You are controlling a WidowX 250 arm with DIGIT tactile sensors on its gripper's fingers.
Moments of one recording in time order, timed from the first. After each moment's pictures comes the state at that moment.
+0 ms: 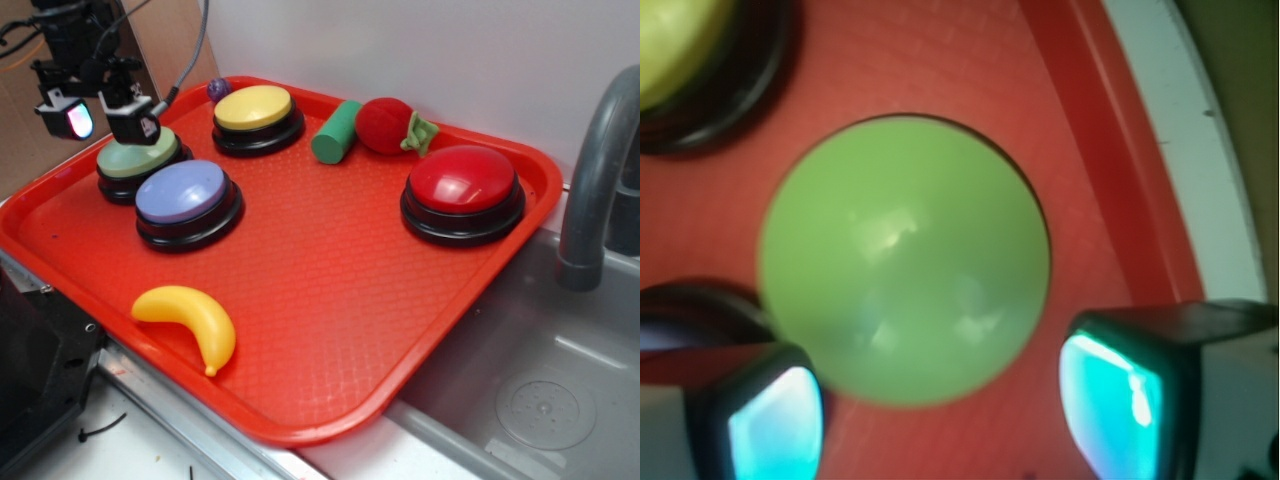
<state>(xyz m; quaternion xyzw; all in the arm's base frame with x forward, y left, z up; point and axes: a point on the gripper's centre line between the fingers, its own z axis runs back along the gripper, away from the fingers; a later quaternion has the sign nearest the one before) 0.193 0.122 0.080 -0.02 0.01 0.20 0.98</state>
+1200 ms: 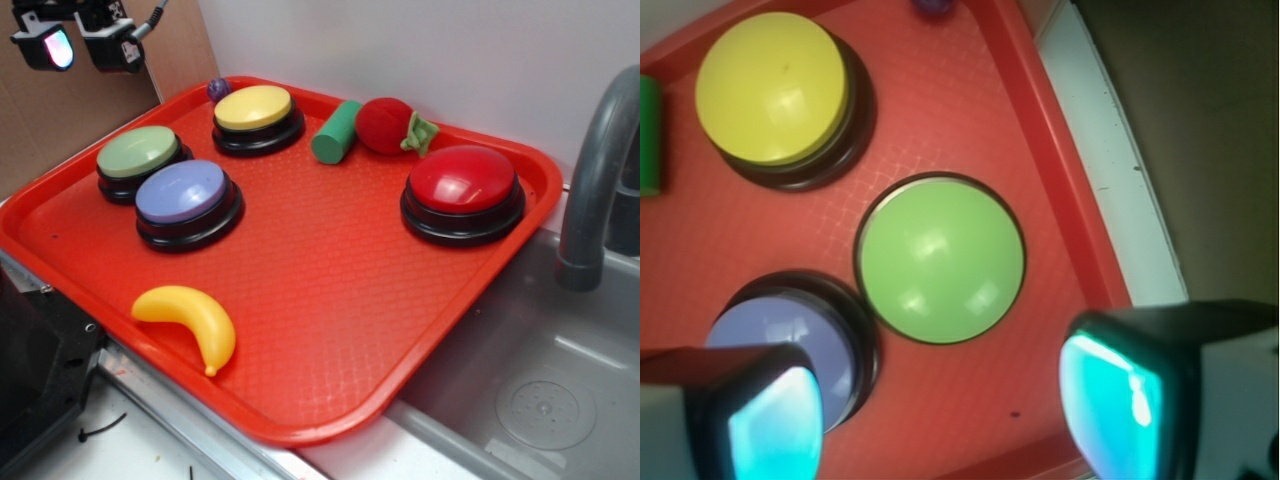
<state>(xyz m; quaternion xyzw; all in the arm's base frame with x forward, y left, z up) 0.203 0.113 0.131 -0.01 -0.01 0.18 0.98</state>
